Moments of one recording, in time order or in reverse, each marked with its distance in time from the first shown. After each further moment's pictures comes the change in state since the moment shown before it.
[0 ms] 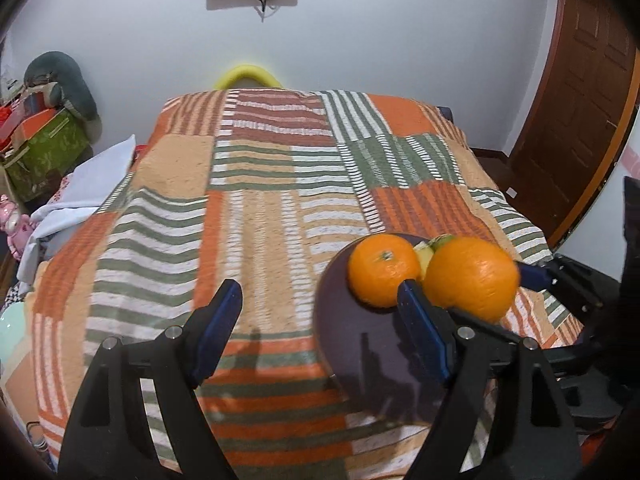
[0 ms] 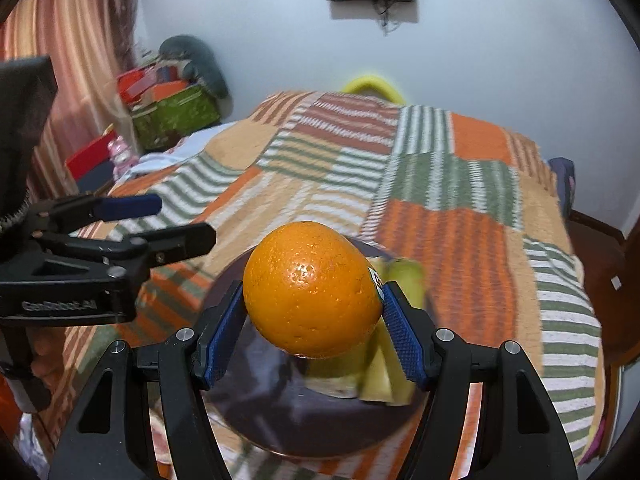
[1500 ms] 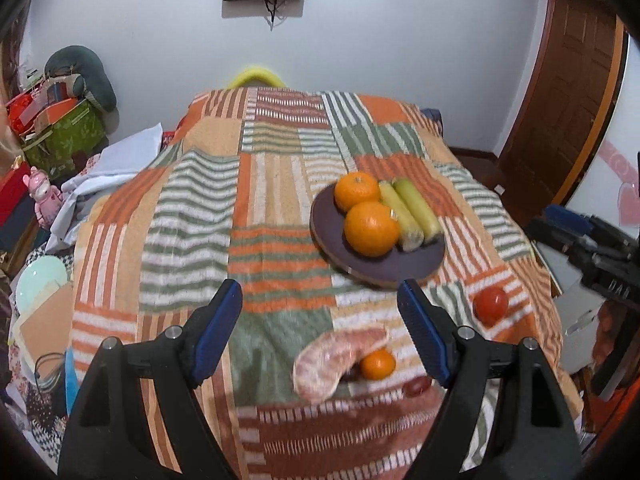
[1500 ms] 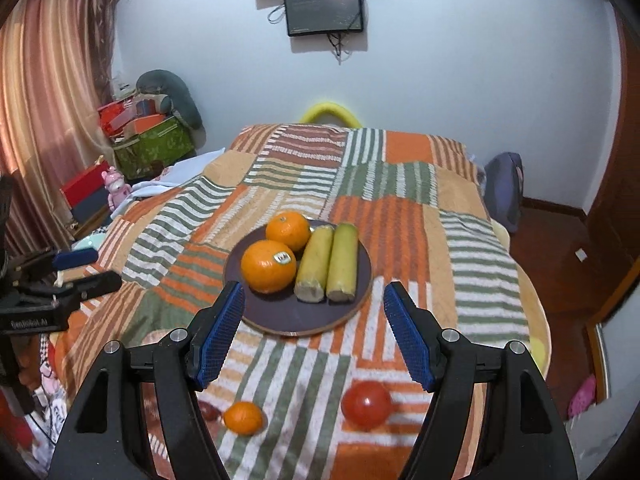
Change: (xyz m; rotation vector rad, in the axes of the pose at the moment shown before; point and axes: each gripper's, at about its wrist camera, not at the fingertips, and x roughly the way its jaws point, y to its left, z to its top) left arm -0.137 -0.010 -0.097 -0.015 -0.009 -0.009; right arm -0.136 0.003 -0.053 0.111 -0.097 -0.137
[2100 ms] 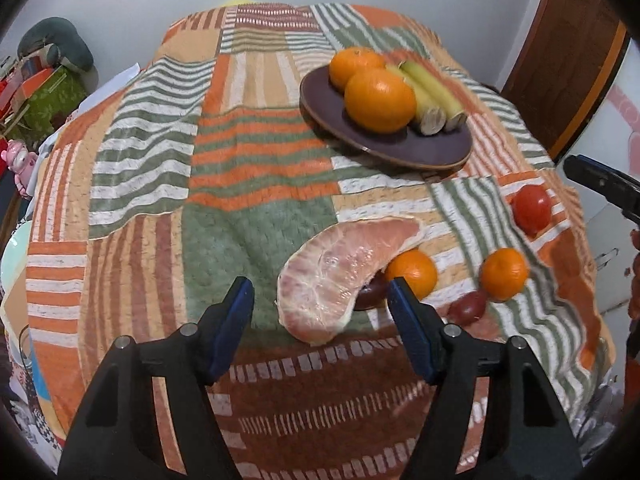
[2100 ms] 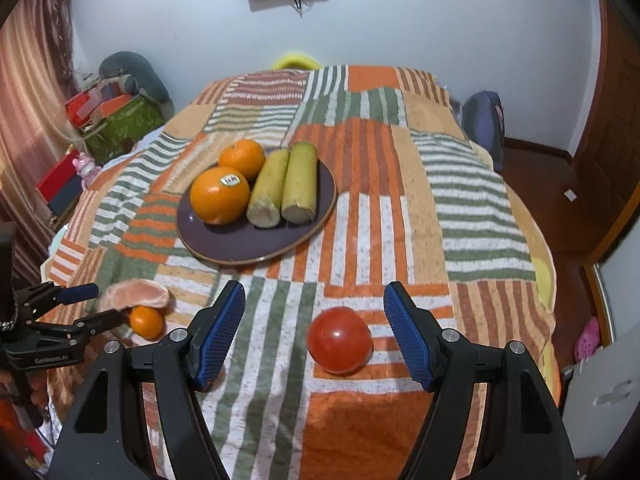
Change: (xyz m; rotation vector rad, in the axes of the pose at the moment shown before) left arm 0.077 -0.003 -0.063 0.055 0.235 0.001; right arm 0.024 -0.032 -0.051 0.103 0.151 -0.050
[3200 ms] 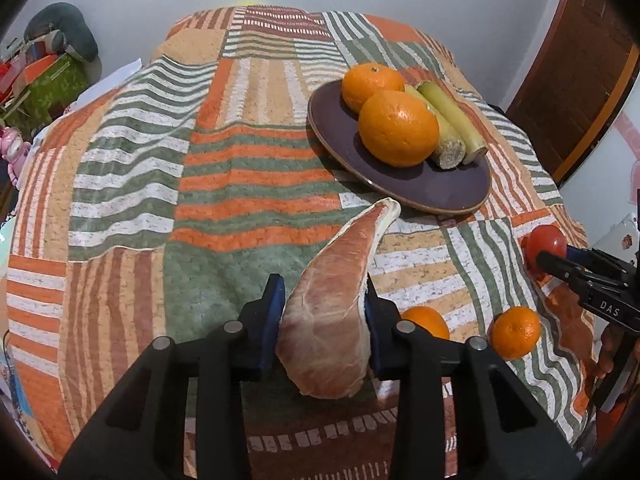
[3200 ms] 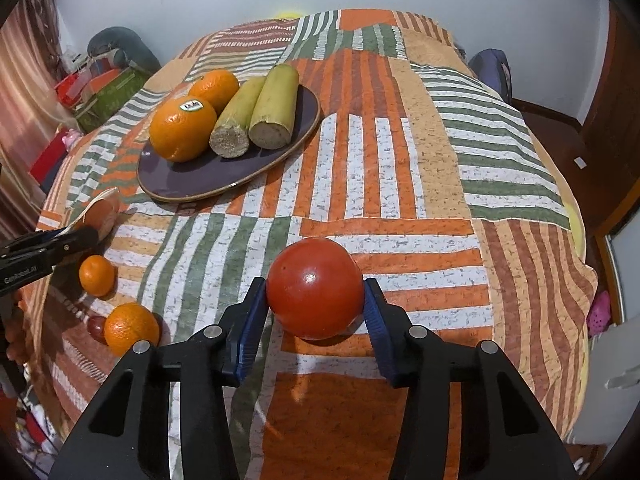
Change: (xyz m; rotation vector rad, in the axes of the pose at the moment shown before) left arm 0.017 0.009 0.028 -0.067 -0.043 -0.028; right arm 0.039 -0.019 -0.031 0.035 0.128 0.035
